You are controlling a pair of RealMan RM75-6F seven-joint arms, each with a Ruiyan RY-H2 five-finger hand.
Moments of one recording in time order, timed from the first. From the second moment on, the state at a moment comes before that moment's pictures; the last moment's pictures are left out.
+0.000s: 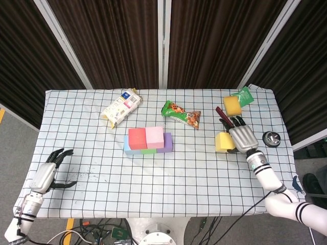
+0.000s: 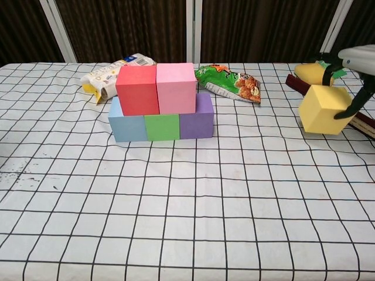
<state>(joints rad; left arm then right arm) -0.22 -1.35 0.02 -1.33 1.56 1.34 -0.48 0.68 -1.36 0.10 -1.29 -1.22 0.92 -0.10</state>
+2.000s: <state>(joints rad) -0.18 -1.38 -0.04 -1.26 1.53 1.46 -0.42 1.63 -1.35 0.18 -1.58 -0.11 0.73 -0.68</state>
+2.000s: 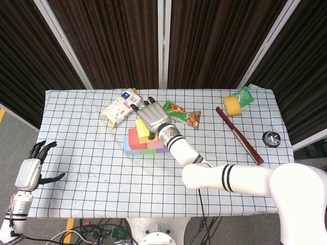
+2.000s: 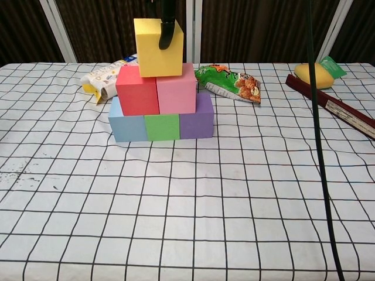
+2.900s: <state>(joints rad) -0.17 -1.36 -0.04 -1.25 1.54 1.47 -0.50 1.79 -1.40 0.17 -1.52 0.18 0.79 -0.84</state>
